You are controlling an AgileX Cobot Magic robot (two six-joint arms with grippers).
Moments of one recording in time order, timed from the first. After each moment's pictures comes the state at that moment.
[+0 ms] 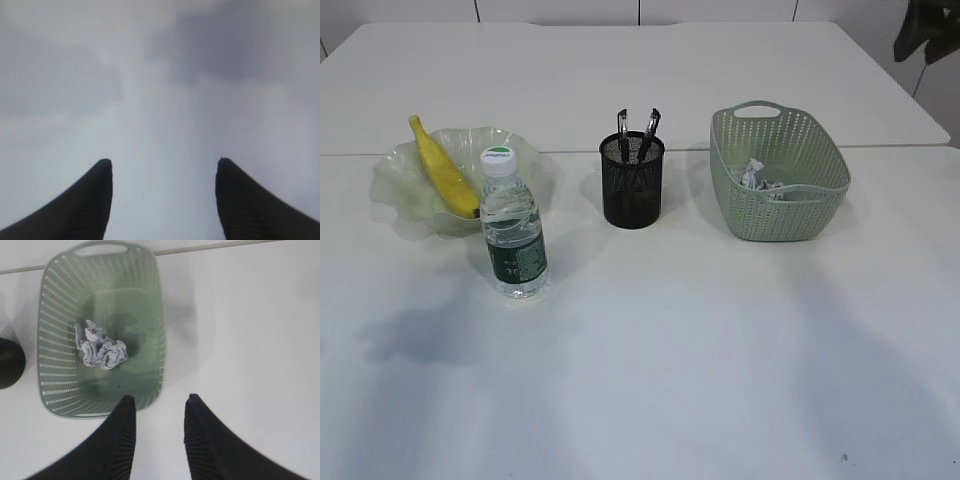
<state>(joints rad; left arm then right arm) -0.08 1.39 -0.87 -0.06 0.87 -0.01 -0.03 1.90 -1.94 0.03 1.16 0.08</state>
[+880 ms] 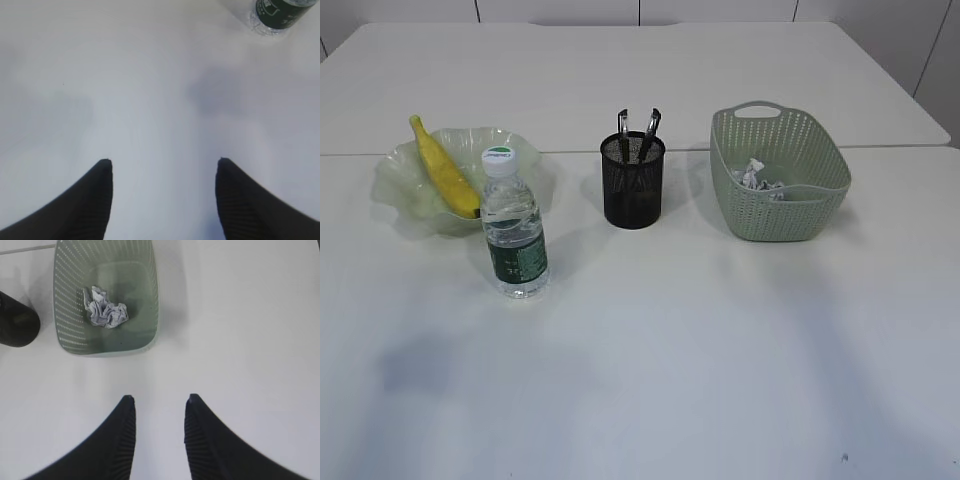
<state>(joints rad) -0.08 0.95 -0.87 0.00 1.04 -0.07 -0.04 1.63 -1.77 0.02 1.25 0.08</state>
